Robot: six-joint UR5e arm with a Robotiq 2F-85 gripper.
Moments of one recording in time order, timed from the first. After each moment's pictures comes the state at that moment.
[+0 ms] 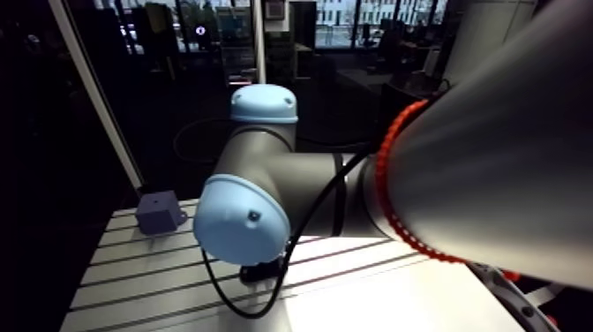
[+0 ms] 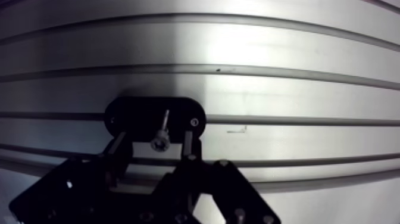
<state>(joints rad) -0.29 -1.44 2.24 -2.45 -1.52 -1.89</state>
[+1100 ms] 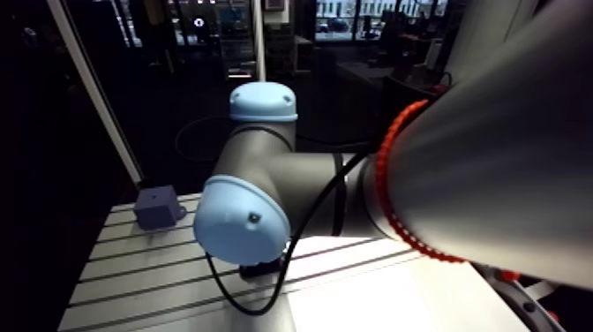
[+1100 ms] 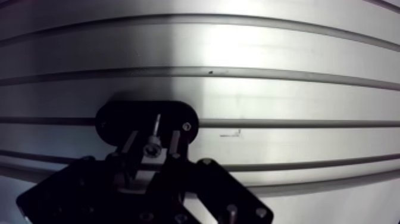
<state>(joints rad) -0.29 -1.41 2.24 -2.47 -1.54 -1.88</state>
